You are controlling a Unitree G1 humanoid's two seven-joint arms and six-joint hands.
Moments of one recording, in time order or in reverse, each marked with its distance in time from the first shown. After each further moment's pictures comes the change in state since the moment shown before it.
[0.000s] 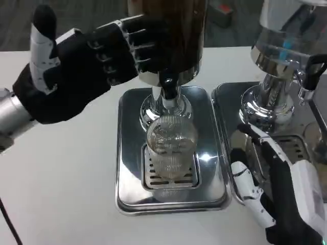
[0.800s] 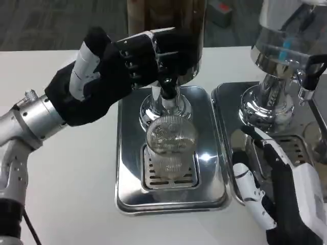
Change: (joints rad) left arm -0.017 -0.118 -0.037 0.062 0.160 -0.193 0.058; right arm 0.016 0.015 0.004 0.004 -0.001 0.000 -0.024
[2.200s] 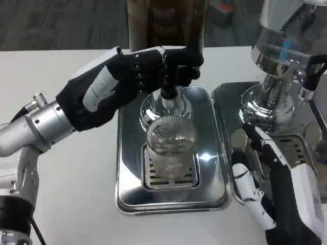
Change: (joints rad) left arm -0.033 -0.024 -0.038 0.163 0.081 -0.272 -0.021; right arm -0.009 -0.017 0.006 0.008 0.037 0.000 0.015
